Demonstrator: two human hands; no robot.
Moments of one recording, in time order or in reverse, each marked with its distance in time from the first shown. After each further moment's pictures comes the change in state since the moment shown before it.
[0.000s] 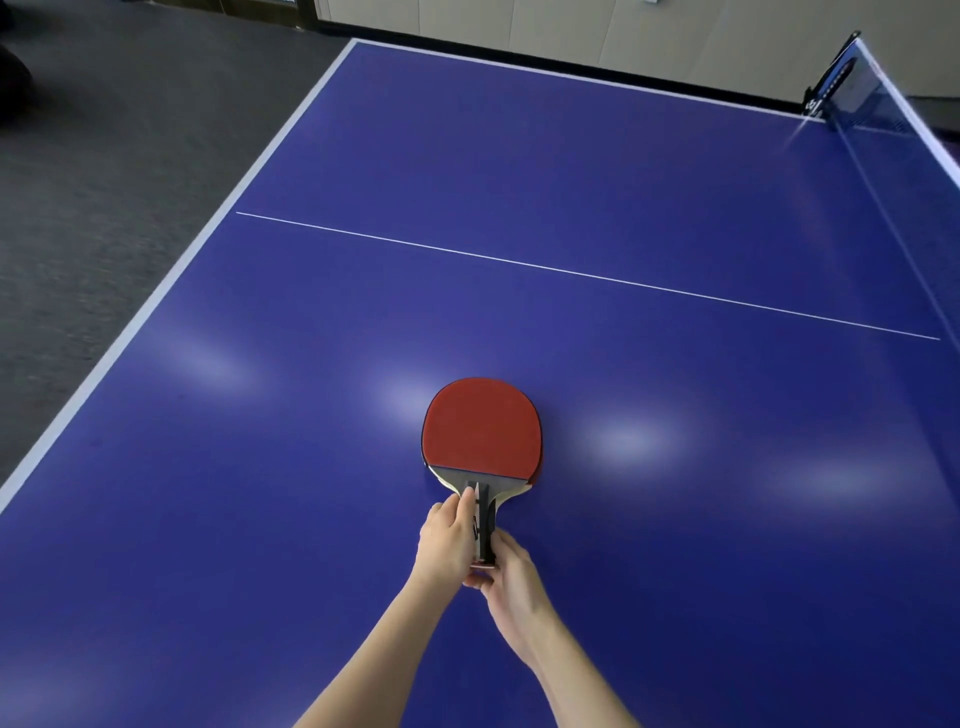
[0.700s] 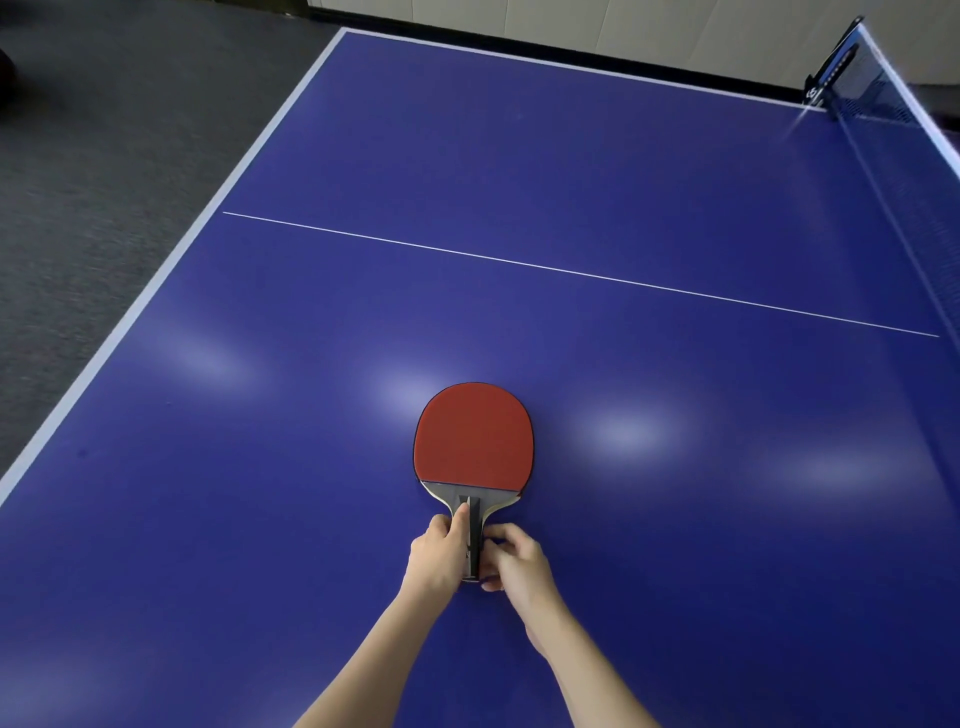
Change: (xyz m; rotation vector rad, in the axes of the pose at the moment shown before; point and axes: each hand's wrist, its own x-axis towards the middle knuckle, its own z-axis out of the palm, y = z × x) left_hand 0.007 -0.007 0.001 0.098 -0.034 -0.185; right_hand 0.012 -0.016 -0.019 -0.468 0.168 -0.034
